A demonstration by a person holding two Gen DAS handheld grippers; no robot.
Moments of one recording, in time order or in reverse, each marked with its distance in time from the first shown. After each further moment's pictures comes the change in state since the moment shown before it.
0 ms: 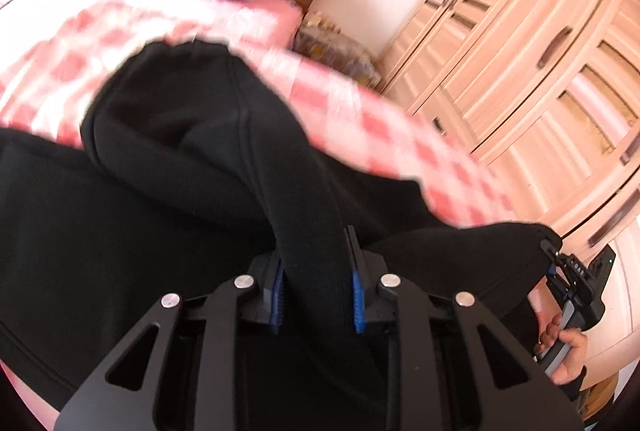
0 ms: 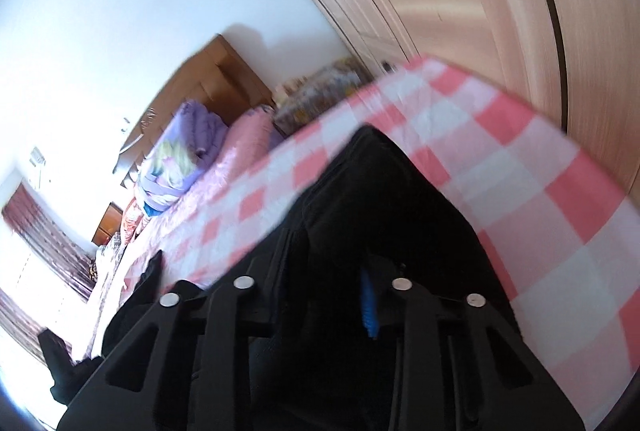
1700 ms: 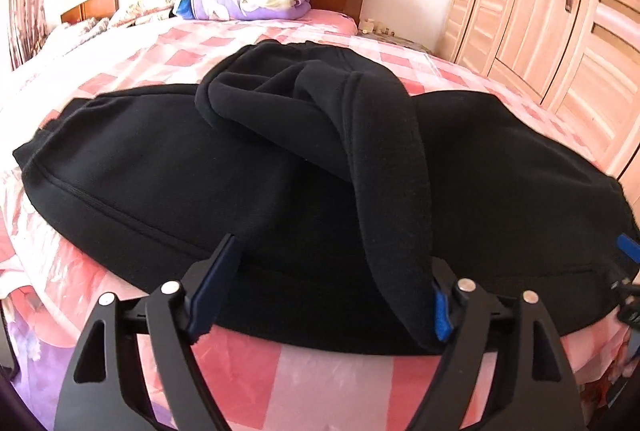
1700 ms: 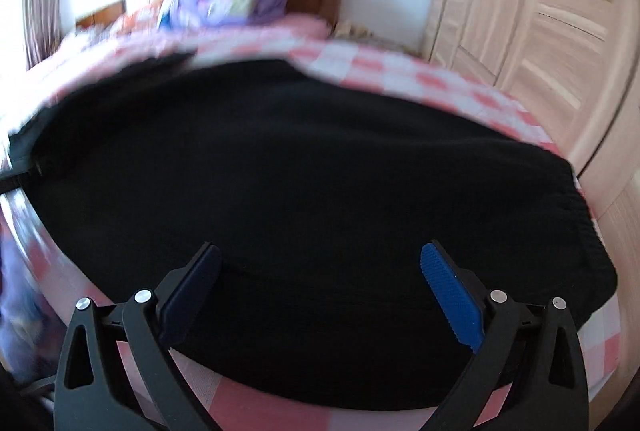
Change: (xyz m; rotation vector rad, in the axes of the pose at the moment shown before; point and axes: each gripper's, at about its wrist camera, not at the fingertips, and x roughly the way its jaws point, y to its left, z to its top) left arm -0.053 0.061 -0.124 0.156 -0.067 0.343; right arm -0.012 0.149 -0.208 -0.714 0.198 -0.272
